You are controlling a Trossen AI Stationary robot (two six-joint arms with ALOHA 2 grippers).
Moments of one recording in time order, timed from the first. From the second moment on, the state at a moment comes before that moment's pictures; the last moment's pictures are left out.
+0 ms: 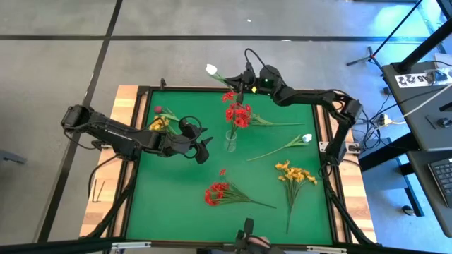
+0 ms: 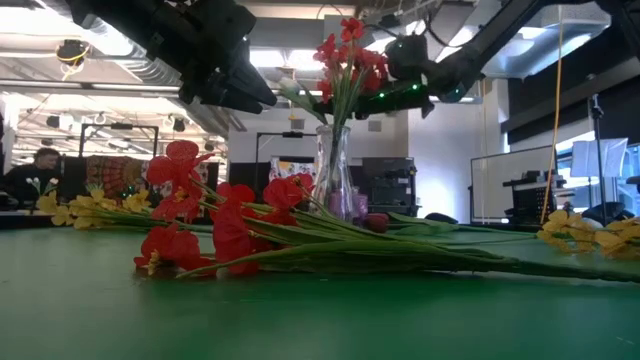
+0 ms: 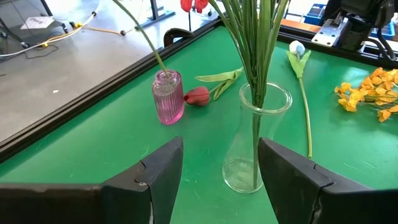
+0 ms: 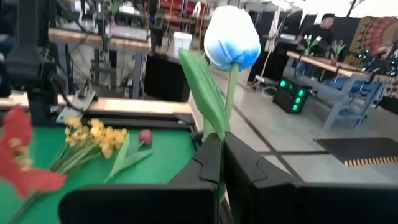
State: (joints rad) left arm -0.15 1.28 0.68 0.05 -0.71 -0.38; right arm -0.60 1.81 1.13 0.63 -0.38 -0.22
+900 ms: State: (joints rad) left arm -0.15 1.28 0.68 0.05 -0.71 -0.38; right arm -0.60 1.70 1.13 0.29 -0.37 -0.33
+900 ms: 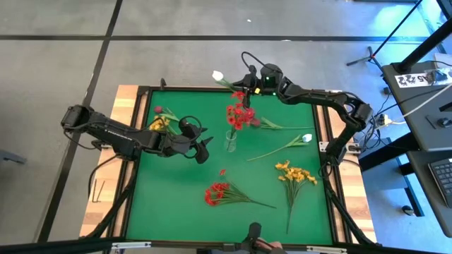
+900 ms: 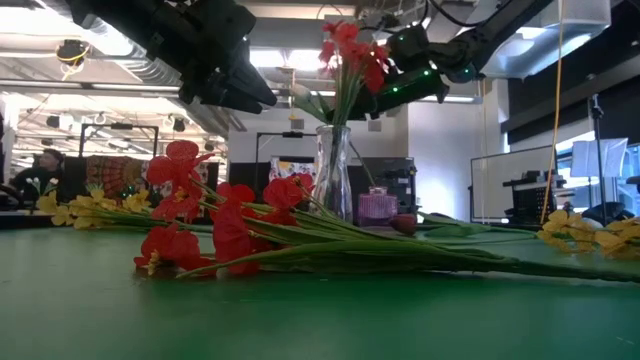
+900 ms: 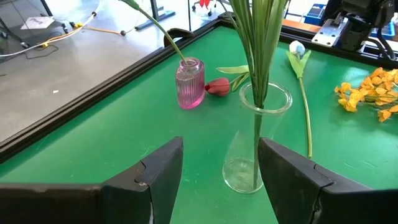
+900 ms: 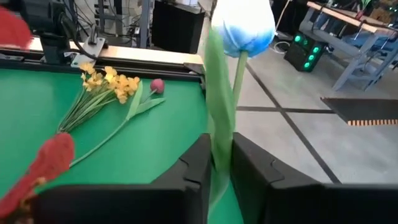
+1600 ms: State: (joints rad) left arm -0.15 1.28 0.68 0.05 -0.71 -0.38; right arm -0.60 1.53 1.13 0.06 -0.19 -0.43
